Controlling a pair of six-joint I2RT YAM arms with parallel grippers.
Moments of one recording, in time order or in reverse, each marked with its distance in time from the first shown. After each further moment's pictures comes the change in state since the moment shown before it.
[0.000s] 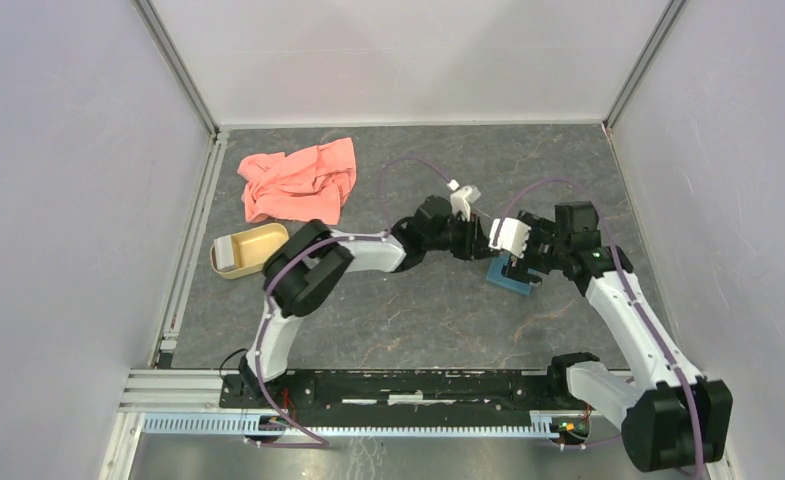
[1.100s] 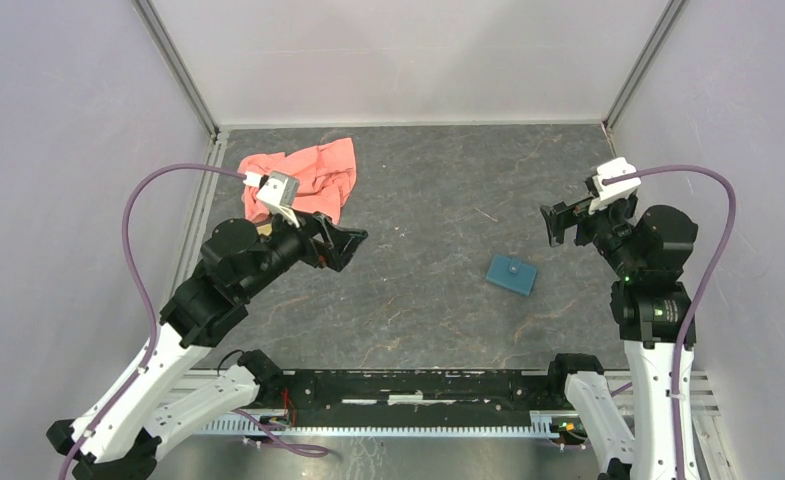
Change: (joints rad) left arm 0.192 -1.460 -0.307 -0.927 -0.439 0.304; right arm -0.193 -0.372 0.249 0.129 0.048 0.874
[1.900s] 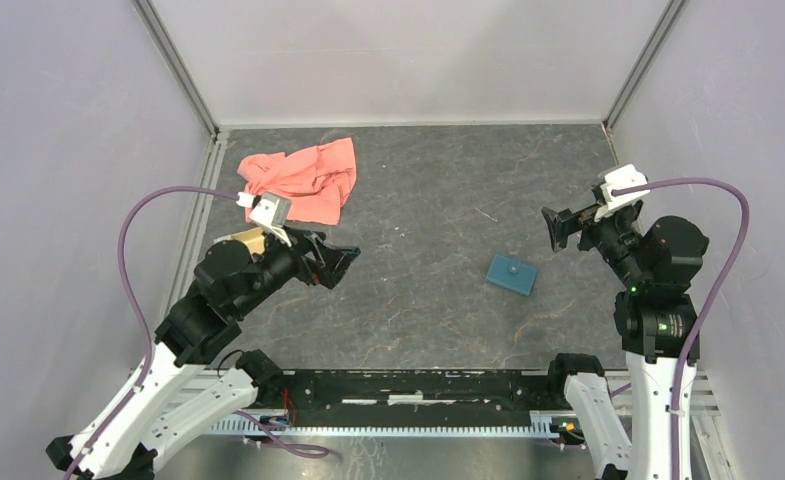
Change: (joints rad) left arm 0.000 -0.120 -0.112 -0.015 0.009 -0.013; right arm -0.027 -0.052 0.016 -0.005 -0.055 0.016
